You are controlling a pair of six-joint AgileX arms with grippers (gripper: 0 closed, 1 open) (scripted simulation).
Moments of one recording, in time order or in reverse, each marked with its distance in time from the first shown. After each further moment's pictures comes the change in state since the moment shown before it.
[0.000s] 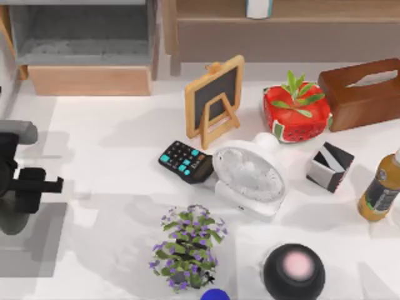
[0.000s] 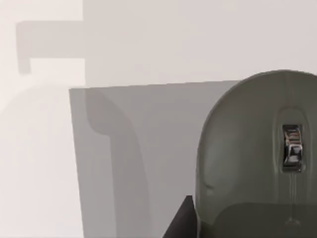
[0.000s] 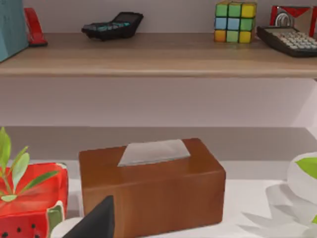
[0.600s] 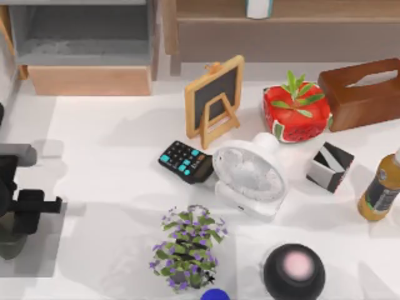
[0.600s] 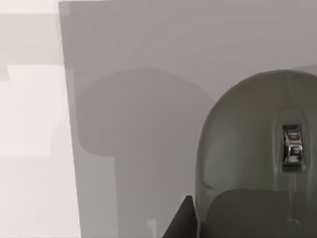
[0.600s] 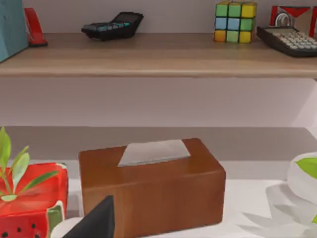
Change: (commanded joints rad) left arm 0.013 0.034 -0.056 -0.005 -0.005 -0.016; right arm 0.000 0.000 0.000 0.000 0.000 0.000
